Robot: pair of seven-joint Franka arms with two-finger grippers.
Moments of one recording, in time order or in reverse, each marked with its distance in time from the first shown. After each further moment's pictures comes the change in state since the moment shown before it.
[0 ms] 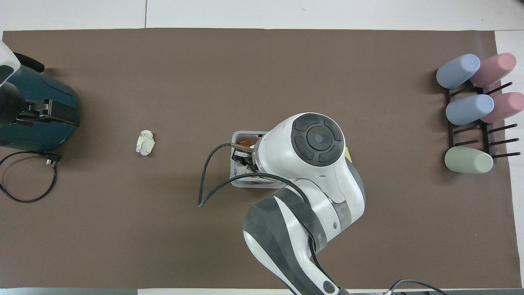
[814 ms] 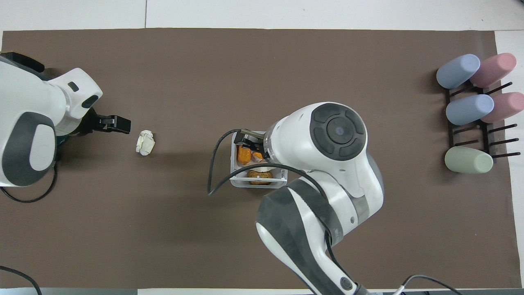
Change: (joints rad) left arm -0.027 0.037 -0.022 -0.401 0.000 0.466 -0.008; right arm -0.053 -0.012 -0.018 0.037 -0.066 0.011 -0.059
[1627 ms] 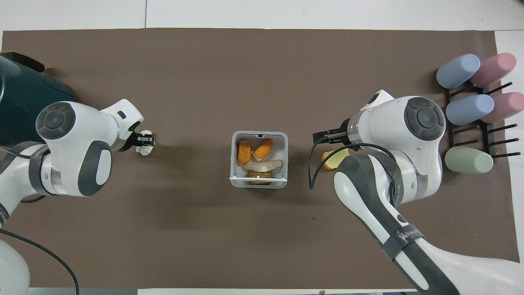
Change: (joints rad) left arm -0.039 0.103 -0.001 -0.194 0.000 0.323 -0.026; right arm -0.267 -0.028 -0.009 -0.338 -0.015 0.245 -0.766
